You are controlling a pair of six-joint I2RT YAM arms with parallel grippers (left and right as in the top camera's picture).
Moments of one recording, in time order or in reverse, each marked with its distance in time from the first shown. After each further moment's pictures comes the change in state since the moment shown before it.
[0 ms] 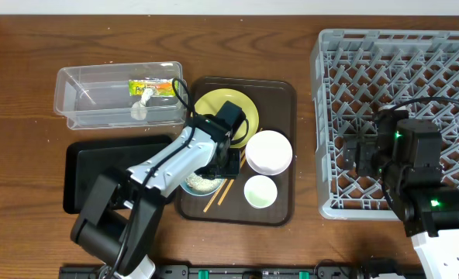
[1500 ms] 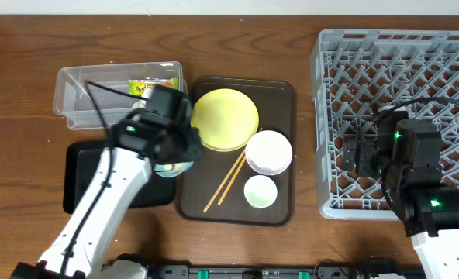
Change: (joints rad) left arm 0.291 -0.413 0.000 -0.109 0.072 0.147; right arm 0.000 0.000 0.000 -0.010 0.000 0.000
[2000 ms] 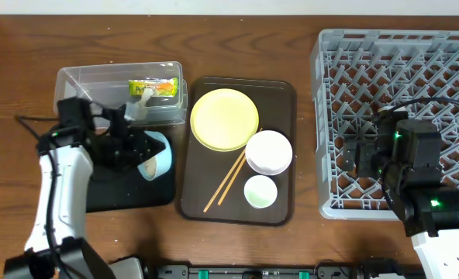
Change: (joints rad) left arm 0.576 0.067 -0.127 -0.001 0.634 0.339; right arm 0.000 0.000 0.000 -0.004 0.000 0.000
